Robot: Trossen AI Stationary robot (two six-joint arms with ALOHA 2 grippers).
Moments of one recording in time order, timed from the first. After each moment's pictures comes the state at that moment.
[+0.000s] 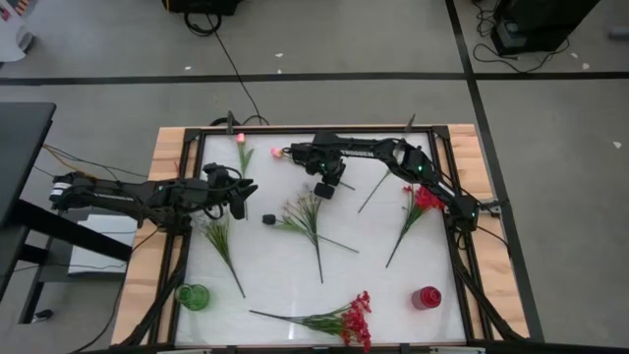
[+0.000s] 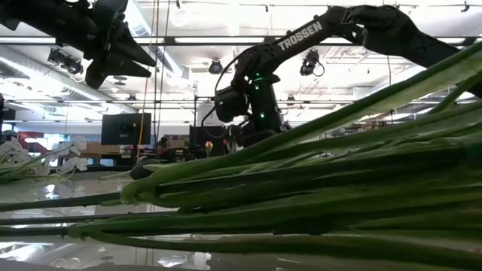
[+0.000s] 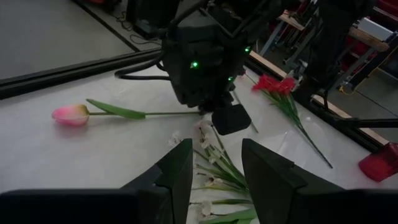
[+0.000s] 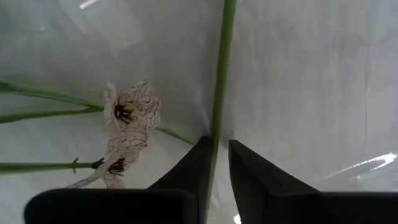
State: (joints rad) left arm -0.08 0.63 0.46 -0.18 -0.53 -0.63; right arm -0.35 2.46 2.07 -1.39 0.09 0.12
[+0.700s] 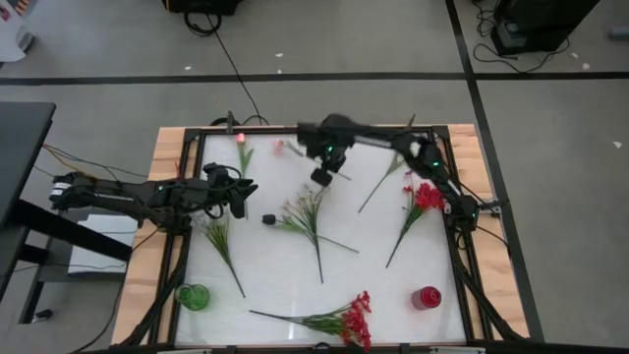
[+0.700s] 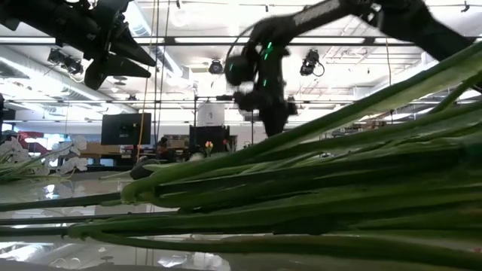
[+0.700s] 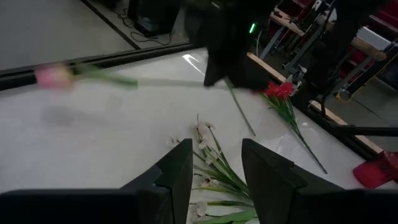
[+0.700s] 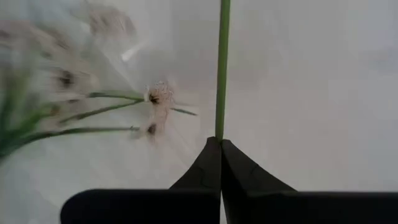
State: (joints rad) left arm -0.07 0.63 0.46 -0.18 -0.53 -0.67; right arm -0.40 2.27 2.09 -1.37 -0.01 0.20
